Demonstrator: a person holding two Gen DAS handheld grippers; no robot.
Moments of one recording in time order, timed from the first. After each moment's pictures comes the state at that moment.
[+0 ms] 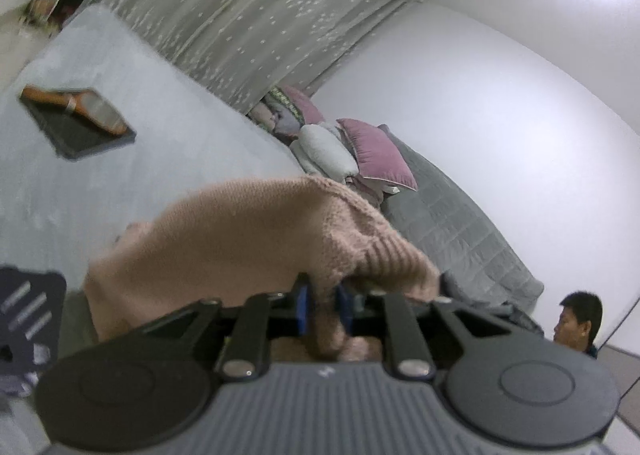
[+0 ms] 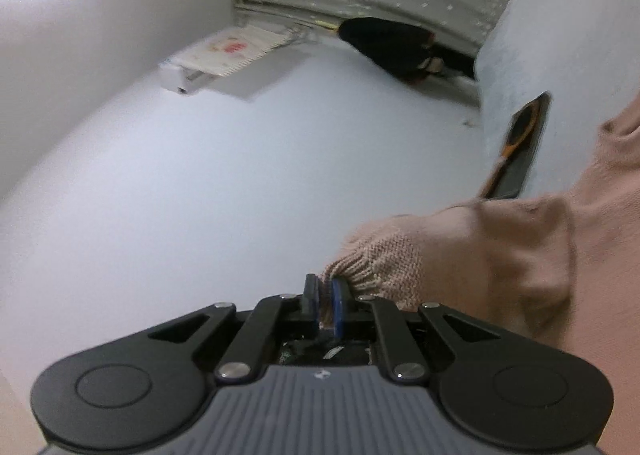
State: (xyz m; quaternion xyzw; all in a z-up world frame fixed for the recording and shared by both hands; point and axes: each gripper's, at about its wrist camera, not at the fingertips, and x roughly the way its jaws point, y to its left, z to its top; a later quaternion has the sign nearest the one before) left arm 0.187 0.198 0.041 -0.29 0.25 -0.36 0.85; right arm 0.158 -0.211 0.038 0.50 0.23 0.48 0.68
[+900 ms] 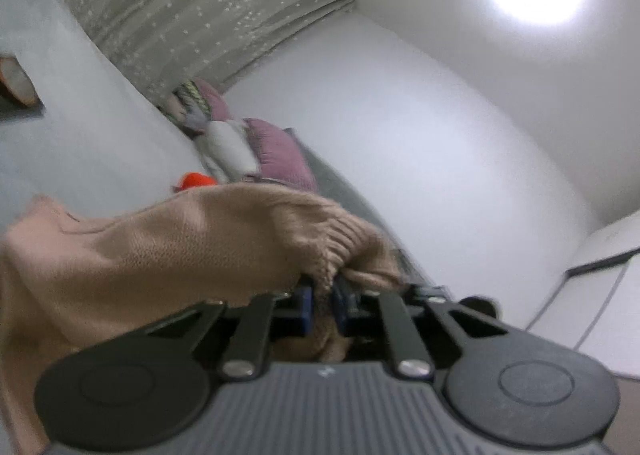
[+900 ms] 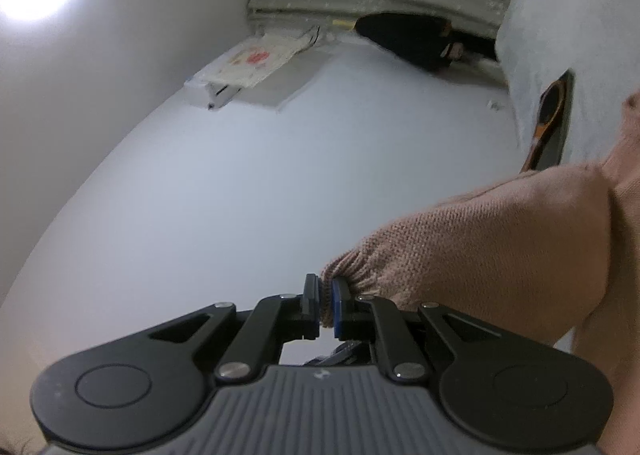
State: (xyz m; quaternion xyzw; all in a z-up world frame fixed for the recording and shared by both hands) left arm 0.159 0.177 0.035 -0.39 0.20 -0.50 0.74; right arm 0.153 -0.232 0.053 0.54 0.22 0.49 0.65
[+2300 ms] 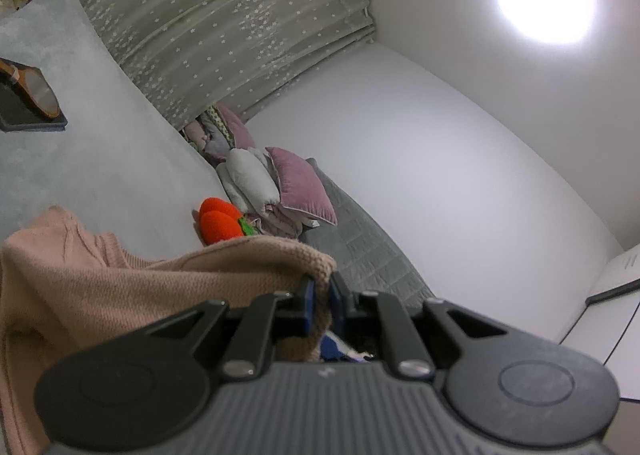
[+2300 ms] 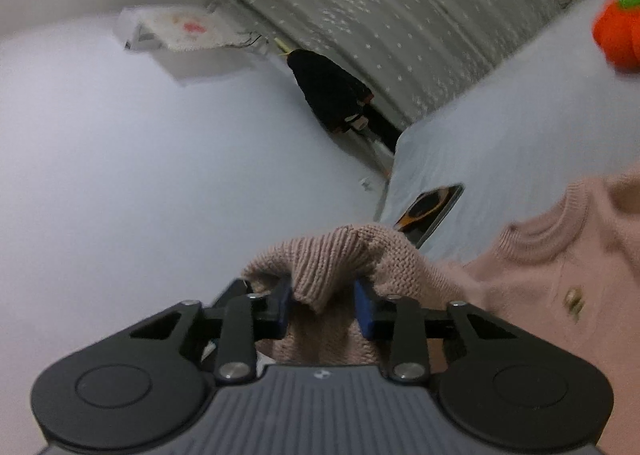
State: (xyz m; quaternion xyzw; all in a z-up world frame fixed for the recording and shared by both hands) left arm 0.170 0.155 0.046 -0.39 0.19 -0.44 0.79; right arm 0.098 -0.198 0.089 0.30 0.21 0.32 0.88
